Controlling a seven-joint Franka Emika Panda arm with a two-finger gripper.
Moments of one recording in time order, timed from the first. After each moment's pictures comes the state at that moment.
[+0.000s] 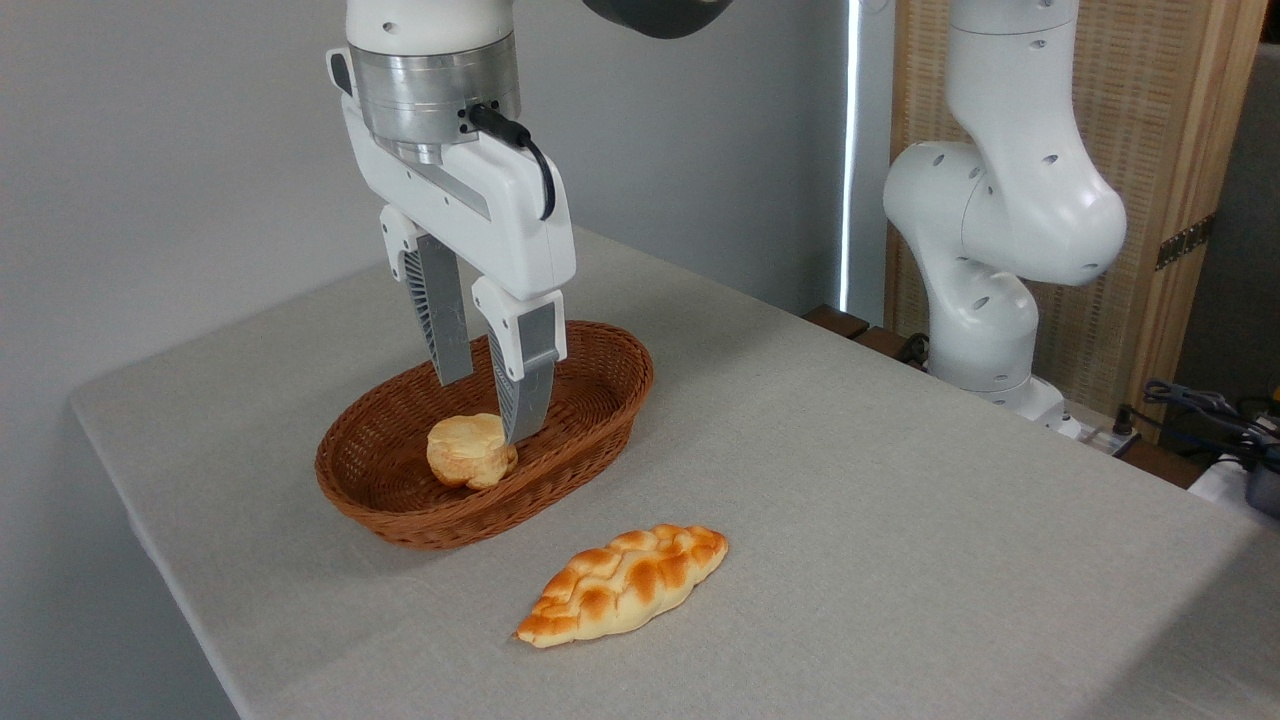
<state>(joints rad) -0.03 0.05 0.05 -1.59 -0.12 1.70 0.83</state>
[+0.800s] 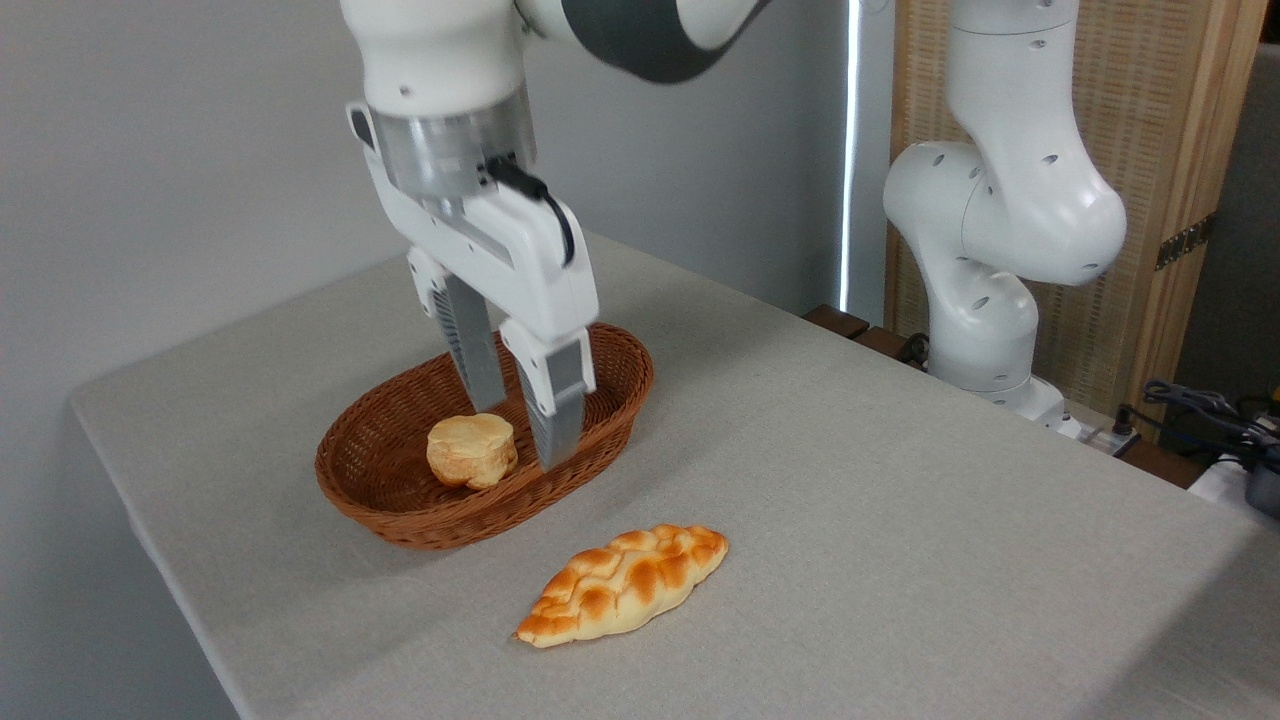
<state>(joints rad) -0.03 0.05 0.05 -1.67 -0.10 1.69 0.83</state>
